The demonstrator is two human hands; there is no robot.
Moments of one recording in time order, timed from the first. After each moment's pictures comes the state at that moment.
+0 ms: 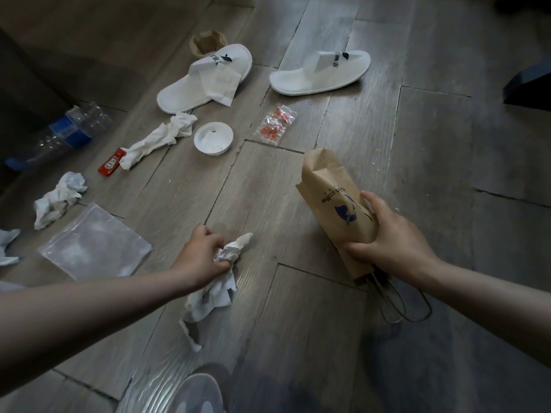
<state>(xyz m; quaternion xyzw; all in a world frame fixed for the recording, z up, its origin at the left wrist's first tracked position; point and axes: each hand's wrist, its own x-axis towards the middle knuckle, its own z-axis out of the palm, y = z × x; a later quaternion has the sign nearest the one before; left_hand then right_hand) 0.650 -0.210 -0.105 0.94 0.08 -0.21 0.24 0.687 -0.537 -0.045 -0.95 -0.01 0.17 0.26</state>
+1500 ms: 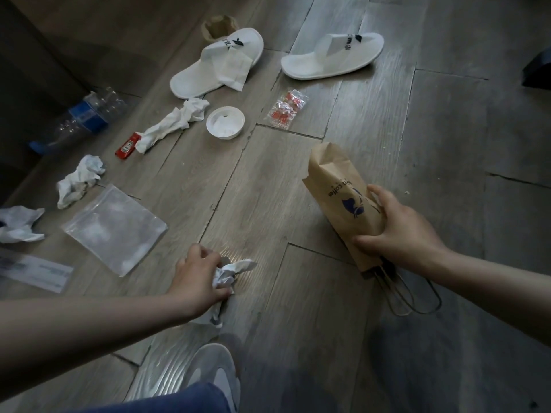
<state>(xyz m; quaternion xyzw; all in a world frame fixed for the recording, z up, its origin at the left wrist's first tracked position) 0.571 -0.197 -0.111 0.96 0.09 -0.23 0.16 0.668 -0.536 -0.044 -0.95 -0.02 0.19 0.25</state>
